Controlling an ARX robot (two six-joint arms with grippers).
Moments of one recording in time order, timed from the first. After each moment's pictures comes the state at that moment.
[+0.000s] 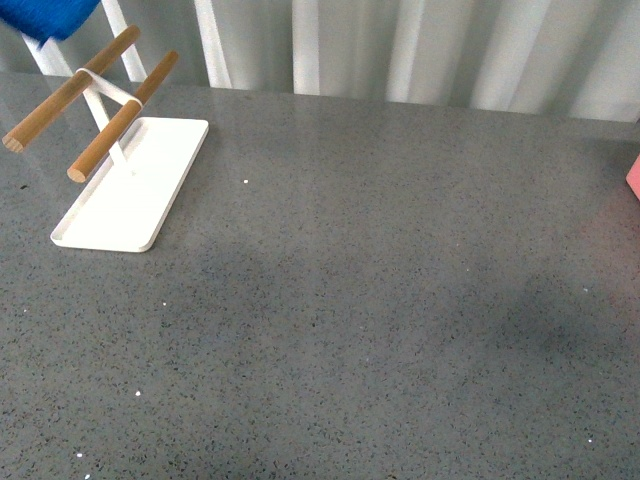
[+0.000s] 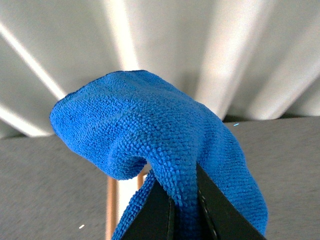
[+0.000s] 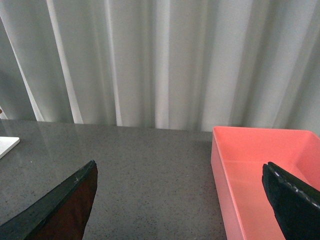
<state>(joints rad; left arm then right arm) -0.17 1.88 1.81 -0.33 -0.03 0.06 0.00 0.00 0.02 0.00 0.00 -0.01</state>
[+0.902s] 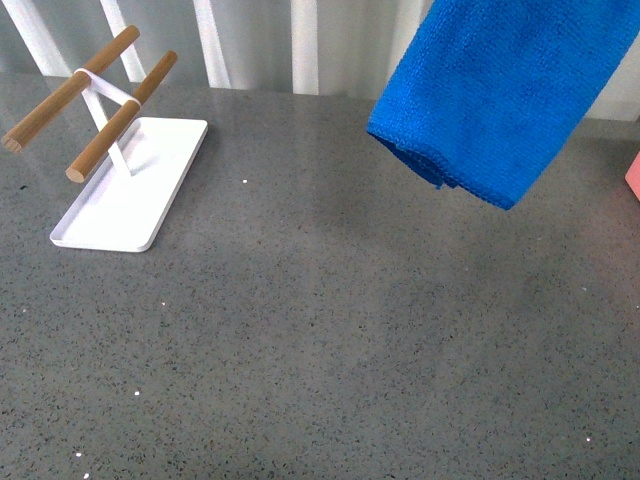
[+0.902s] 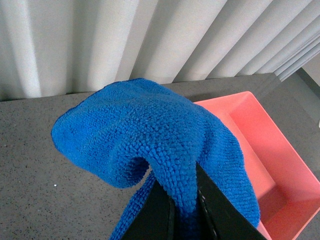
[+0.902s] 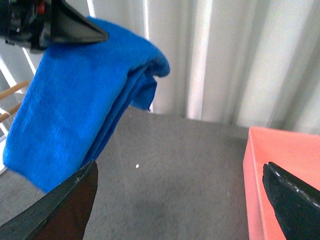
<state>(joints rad) -0.61 1.90 1.56 0.03 0.08 -0.35 -0.17 0.58 0.22 0.26 -0.38 -0.04</state>
